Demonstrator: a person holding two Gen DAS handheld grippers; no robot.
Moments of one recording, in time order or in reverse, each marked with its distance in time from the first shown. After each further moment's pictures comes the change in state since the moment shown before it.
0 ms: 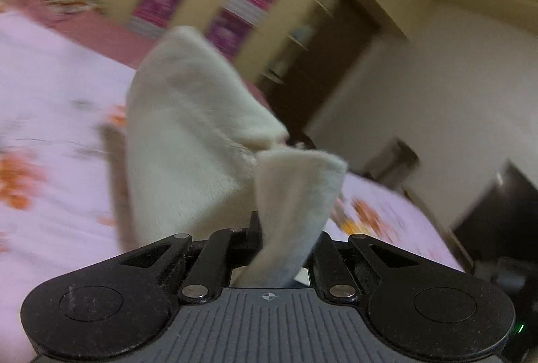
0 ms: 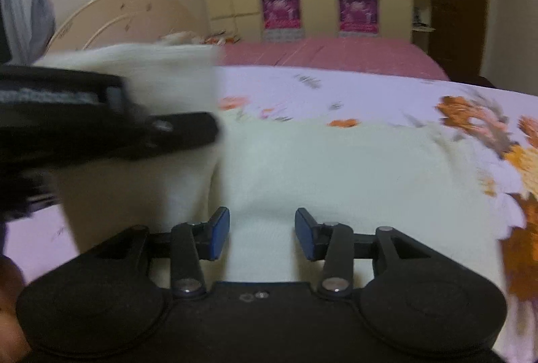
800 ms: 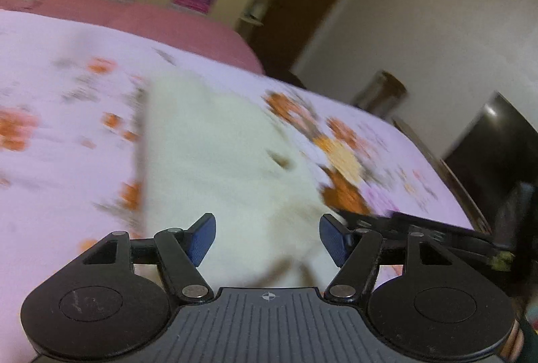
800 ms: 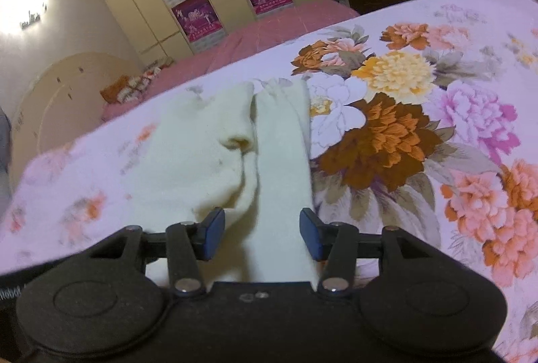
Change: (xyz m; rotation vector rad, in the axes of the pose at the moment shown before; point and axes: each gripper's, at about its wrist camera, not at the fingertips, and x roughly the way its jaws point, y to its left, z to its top) left arm -0.037 -0.018 -0.029 0.072 0.174 0.027; right arm -0.096 -0.110 -0.034 0.420 0.022 0.001
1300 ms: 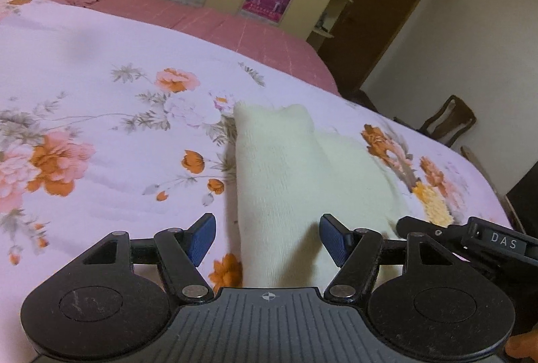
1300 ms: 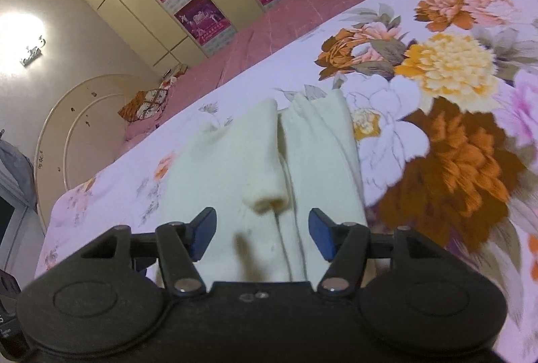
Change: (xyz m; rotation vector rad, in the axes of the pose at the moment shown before) left arm 0.064 0.052 0.042 -0.086 -0.012 0.213; right arm 0.077 0.003 0.048 0.087 0.054 0.093
